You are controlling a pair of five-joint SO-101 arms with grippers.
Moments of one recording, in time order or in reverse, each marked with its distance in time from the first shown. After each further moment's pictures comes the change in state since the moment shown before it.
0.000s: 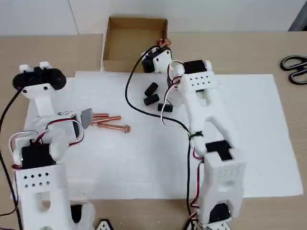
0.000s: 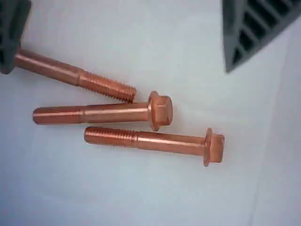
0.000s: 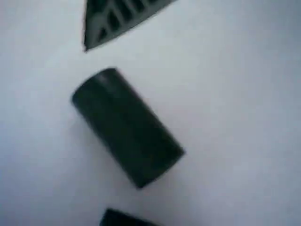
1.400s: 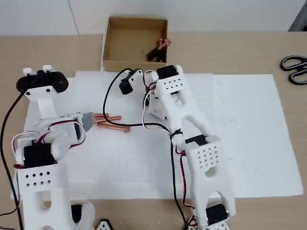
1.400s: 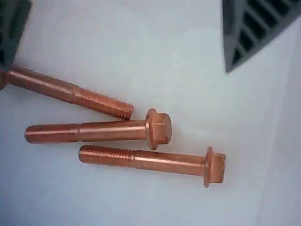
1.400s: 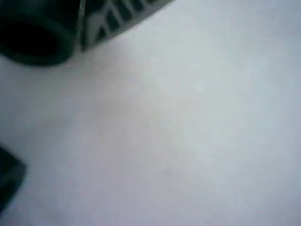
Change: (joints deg) left arm 0.0 0.0 1.8 0.0 0.0; right arm -7.7 18.5 -14.6 9.6 7.0
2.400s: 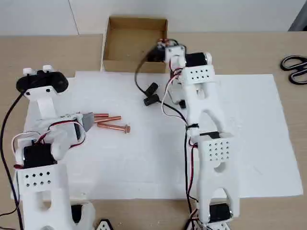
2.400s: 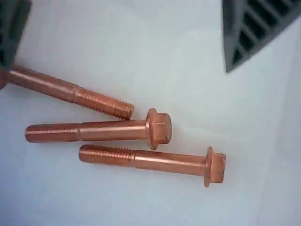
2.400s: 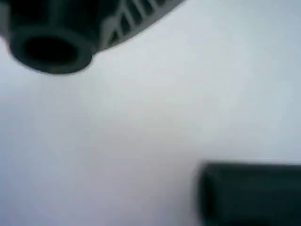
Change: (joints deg) left arm 0.0 0.0 0.0 0.0 0.0; right arm 10.8 1.2 -12.5 7.5 -29.1
